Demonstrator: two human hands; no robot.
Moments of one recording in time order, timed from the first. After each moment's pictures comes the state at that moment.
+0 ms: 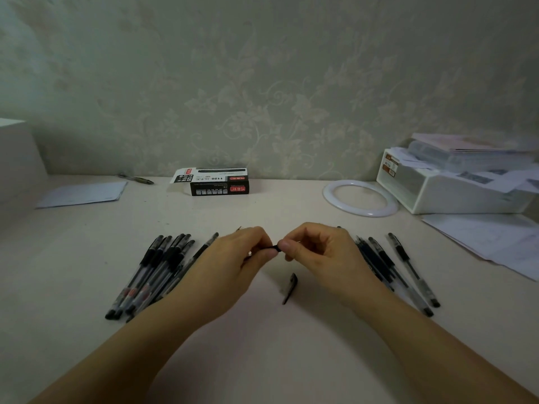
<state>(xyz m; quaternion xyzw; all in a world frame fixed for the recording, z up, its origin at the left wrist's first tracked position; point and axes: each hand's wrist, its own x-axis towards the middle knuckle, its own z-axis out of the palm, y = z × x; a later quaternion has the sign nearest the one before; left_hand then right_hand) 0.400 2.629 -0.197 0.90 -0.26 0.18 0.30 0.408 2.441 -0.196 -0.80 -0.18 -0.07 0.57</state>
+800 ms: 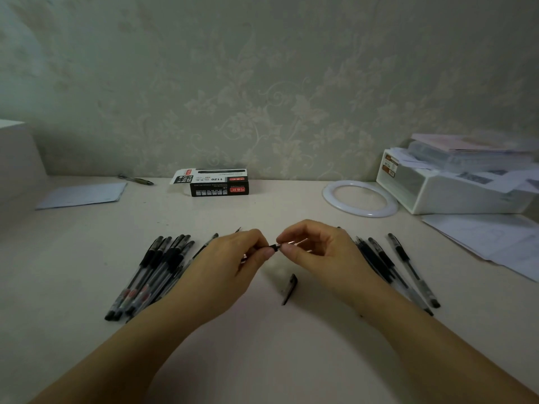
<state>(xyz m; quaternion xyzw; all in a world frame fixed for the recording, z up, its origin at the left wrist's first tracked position) 0.399 2.631 -0.197 0.90 -0.25 0.19 0.31 0.408 2.438 -0.193 -0.81 -0.18 -0.05 0.56</state>
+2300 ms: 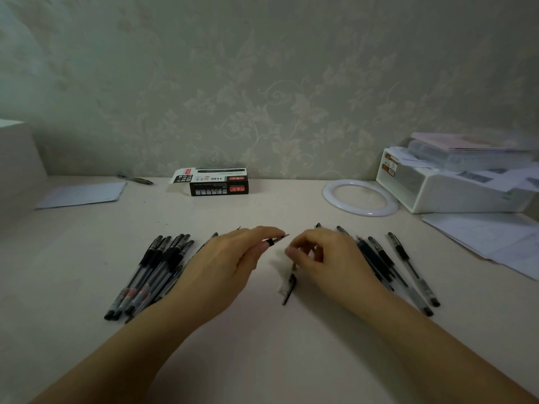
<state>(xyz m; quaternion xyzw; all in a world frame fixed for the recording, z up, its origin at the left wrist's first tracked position) 0.397 2.632 -0.195 0.90 -0.26 0.20 0.27 0.415 2.432 -0.206 -0.91 -0.16 -0.14 0.35</state>
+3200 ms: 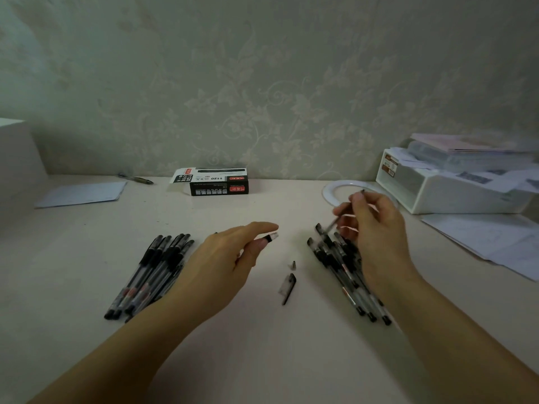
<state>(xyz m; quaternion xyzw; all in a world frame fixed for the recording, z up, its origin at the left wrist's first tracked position) 0.400 2.632 -0.198 0.90 -0.23 0.23 0.30 0.425 2.413 -0.177 -0.63 0.01 -0.20 0.75</state>
